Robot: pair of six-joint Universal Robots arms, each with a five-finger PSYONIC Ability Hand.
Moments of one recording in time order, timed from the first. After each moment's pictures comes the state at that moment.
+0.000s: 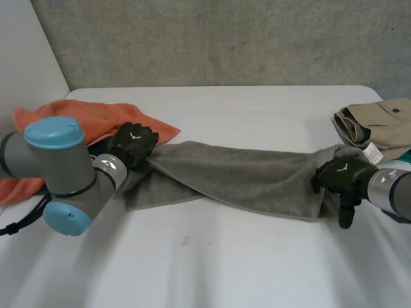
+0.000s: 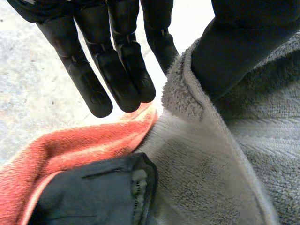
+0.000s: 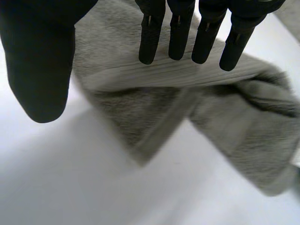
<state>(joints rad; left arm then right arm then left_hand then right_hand) 4.35 -2.23 -1.37 3.38 -1.40 3.65 1.67 -1.13 1.49 0.38 1.26 2.32 1.15 1.19 1.19 1.20 0.99 0.51 0.36 0.37 0.37 0.20</state>
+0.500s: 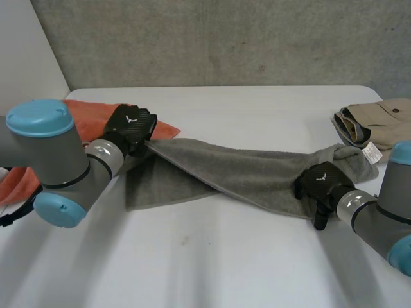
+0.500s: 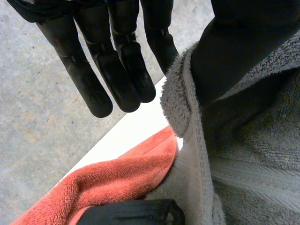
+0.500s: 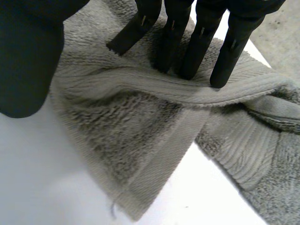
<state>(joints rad) 4.34 -2.14 -1.36 3.36 -1.41 3.58 1.75 -1.03 1.68 -0.14 1.32 2.38 1.15 1.19 1.19 1.20 0.99 0.52 0.58 0.58 0.58 0.32</state>
